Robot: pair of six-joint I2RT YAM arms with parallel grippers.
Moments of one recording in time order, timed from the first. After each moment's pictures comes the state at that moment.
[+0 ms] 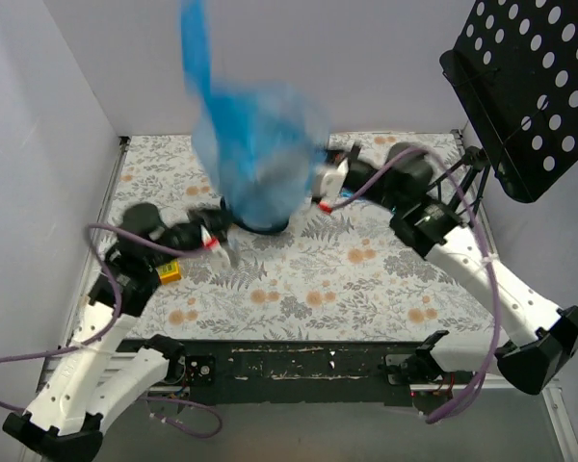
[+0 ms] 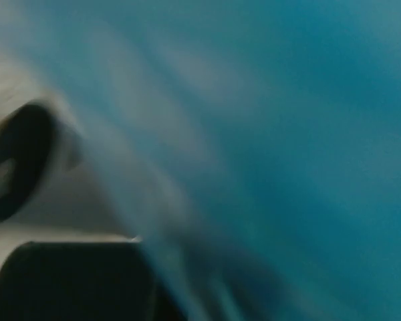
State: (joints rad) left arm -0.36 0.86 1.15 -0.18 0.54 0.98; right arm 0.71 1.31 1.45 0.18 -0.36 -0.96
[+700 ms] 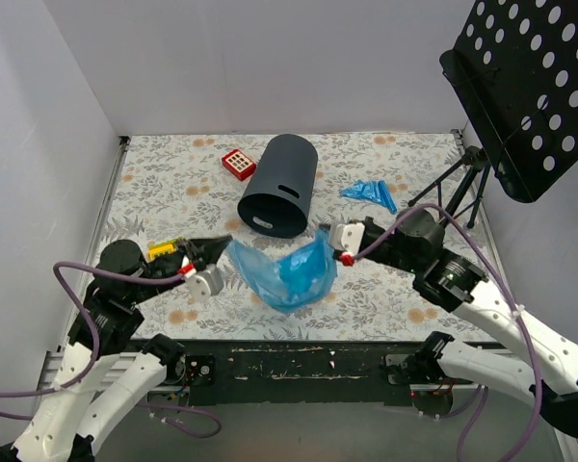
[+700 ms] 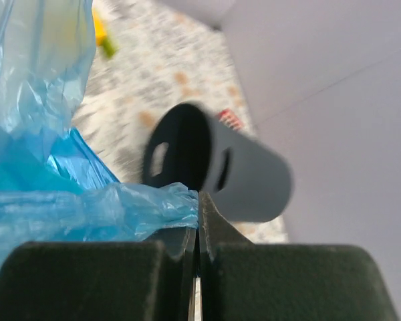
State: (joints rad) left arm -0.49 0.51 0.89 -0.54 0.62 0.87; right arm 0.85 0.83 0.89 -0.25 -0.34 -0.73
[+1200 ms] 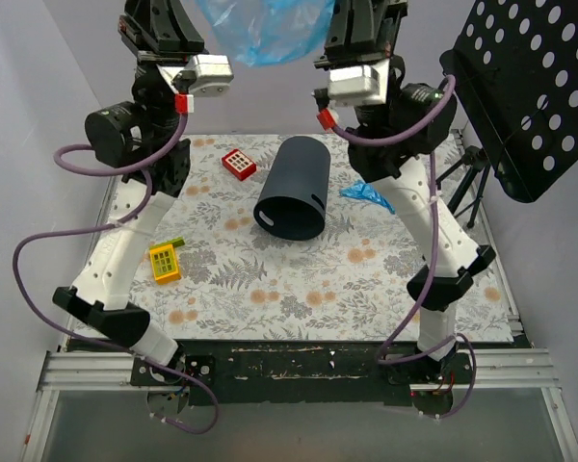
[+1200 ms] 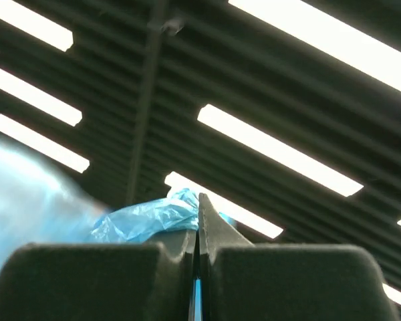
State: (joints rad) left arm -0.49 1.54 2.02 0.69 0.16 1.09; right arm 0.84 1.91 2.54 0.70 -0.21 -1.06
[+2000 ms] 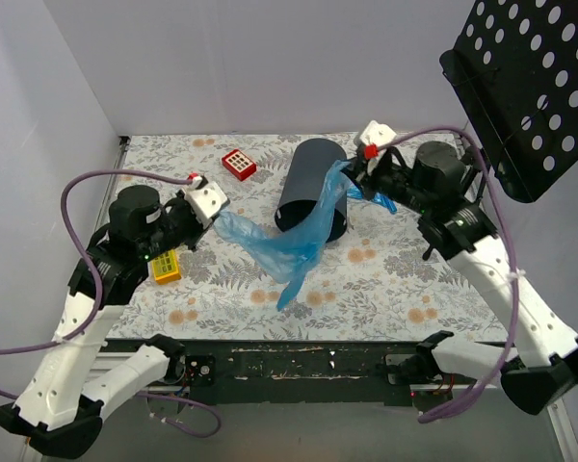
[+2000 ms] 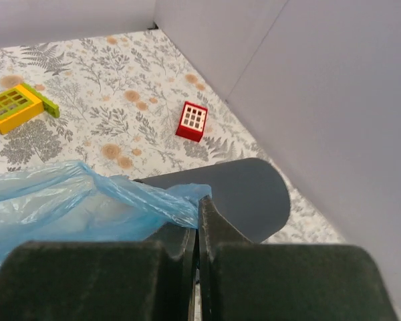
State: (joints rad) left arm -0.45 0.84 1.25 -0.79 0.31 0.50; right arm 0.56 1.08 1.30 -0.28 -0.37 -0.38
